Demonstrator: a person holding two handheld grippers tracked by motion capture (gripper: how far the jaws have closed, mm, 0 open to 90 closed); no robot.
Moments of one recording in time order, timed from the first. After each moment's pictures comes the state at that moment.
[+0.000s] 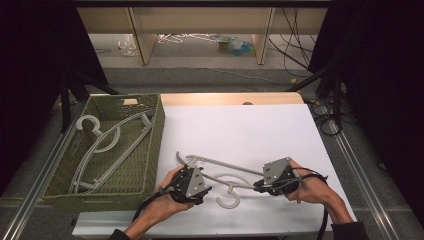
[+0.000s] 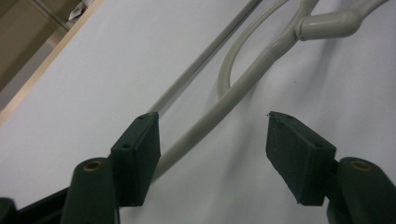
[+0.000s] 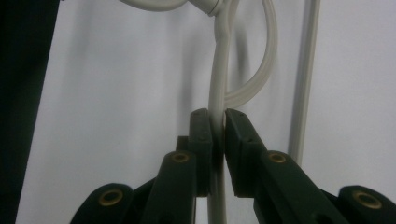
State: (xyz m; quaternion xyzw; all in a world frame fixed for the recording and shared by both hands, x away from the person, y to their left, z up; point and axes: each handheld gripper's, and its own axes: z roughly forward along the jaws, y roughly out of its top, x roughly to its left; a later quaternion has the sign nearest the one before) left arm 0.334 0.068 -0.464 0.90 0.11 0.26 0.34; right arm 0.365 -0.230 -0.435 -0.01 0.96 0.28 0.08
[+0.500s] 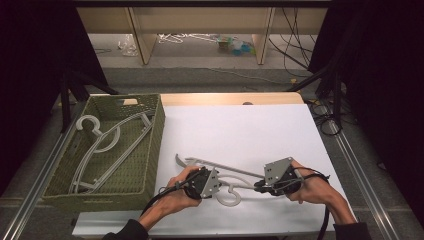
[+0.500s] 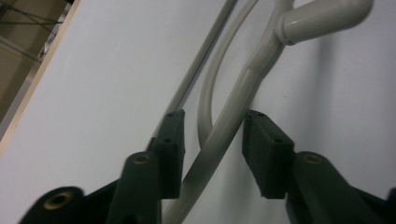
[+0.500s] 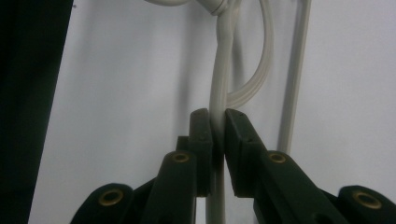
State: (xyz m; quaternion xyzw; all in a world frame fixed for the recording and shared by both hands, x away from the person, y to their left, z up) left arm 0.348 0.042 -0.469 0.91 0.02 0.26 0.33; right arm 0.361 -0.231 -0.427 -0.02 0.96 0.28 0.08
